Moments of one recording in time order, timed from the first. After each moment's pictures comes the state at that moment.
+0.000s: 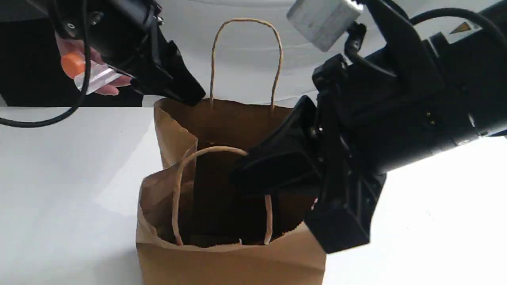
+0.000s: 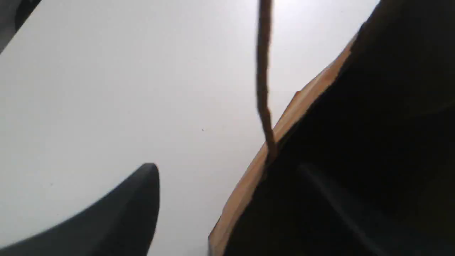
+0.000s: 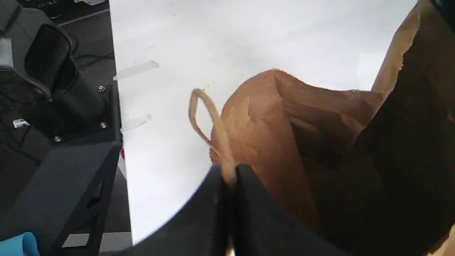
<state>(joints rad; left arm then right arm) -0.35 1.73 -1.65 -0.46 1.14 0.88 0.61 1.30 -1.18 0.76 0.95 -0.87</state>
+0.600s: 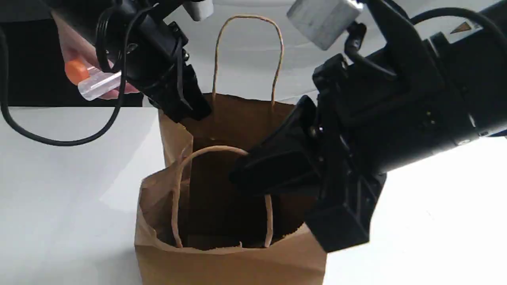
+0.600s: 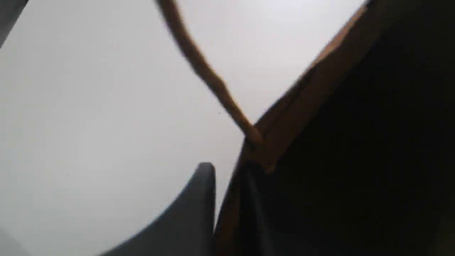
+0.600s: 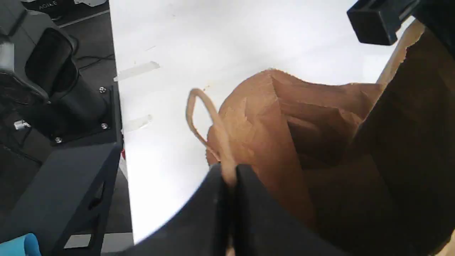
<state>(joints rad) -0.38 1.77 -1.65 -0.36 1.10 0.87 0.61 1.30 -1.18 0.76 0.95 -0.86</state>
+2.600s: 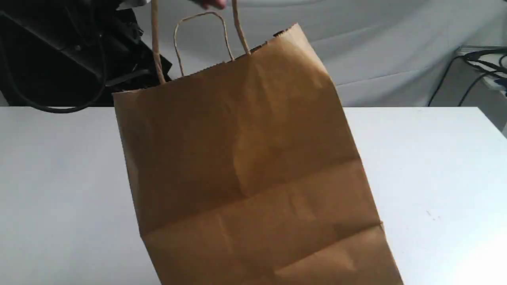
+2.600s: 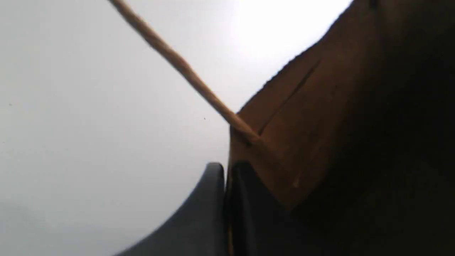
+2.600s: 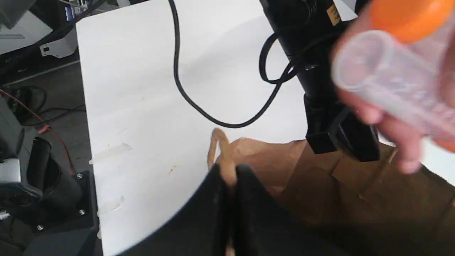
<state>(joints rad) -0.16 1.85 -1.65 -0.64 1.14 0.67 0.61 1.53 -1.89 0.57 1.20 -0.51</state>
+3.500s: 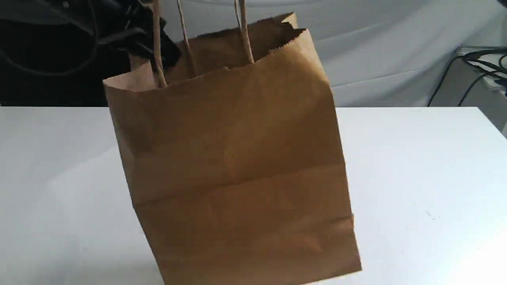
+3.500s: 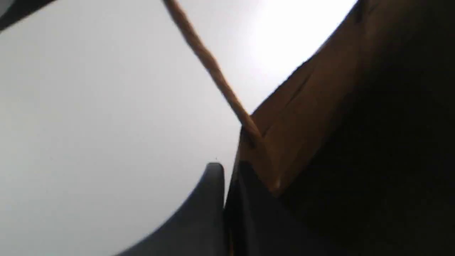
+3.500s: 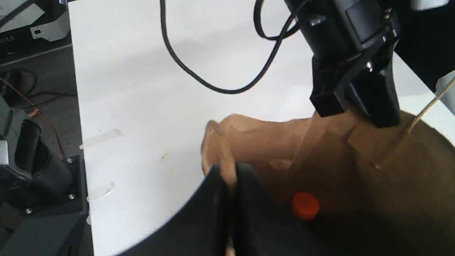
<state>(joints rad) -0.16 1.83 -1.83 -0.63 1.19 0.67 0.61 1.51 -1.87 0.54 1.22 -0.53</state>
